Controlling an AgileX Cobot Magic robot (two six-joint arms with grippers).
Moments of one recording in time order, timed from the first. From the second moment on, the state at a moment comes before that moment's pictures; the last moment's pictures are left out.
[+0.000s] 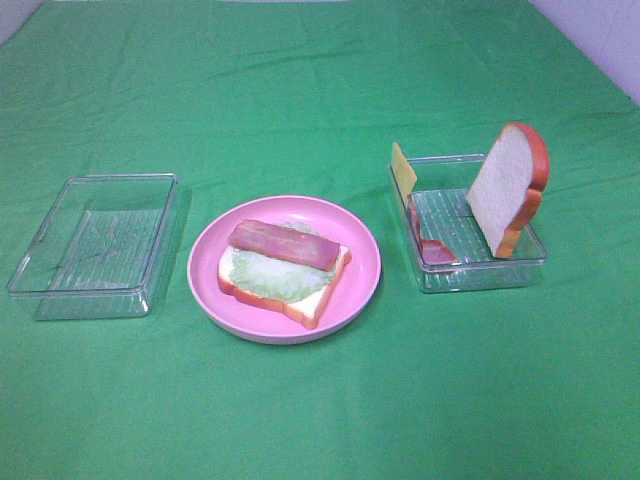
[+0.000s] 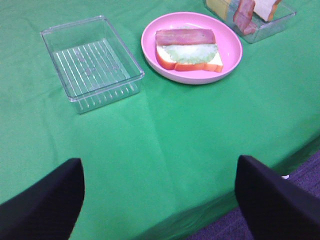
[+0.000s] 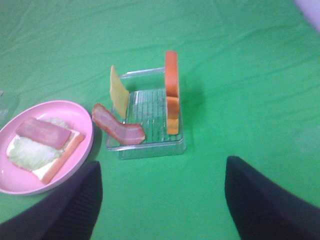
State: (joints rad) left arm -0.56 0.00 -0.54 0.01 1.13 -0.13; right arm -0.05 0.43 -0.55 0.33 0.72 -0.16
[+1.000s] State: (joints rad) left arm -0.56 0.00 -0.50 0.01 1.06 -0.12; right arm 0.24 1.59 -1.28 0.34 0.92 -0.18
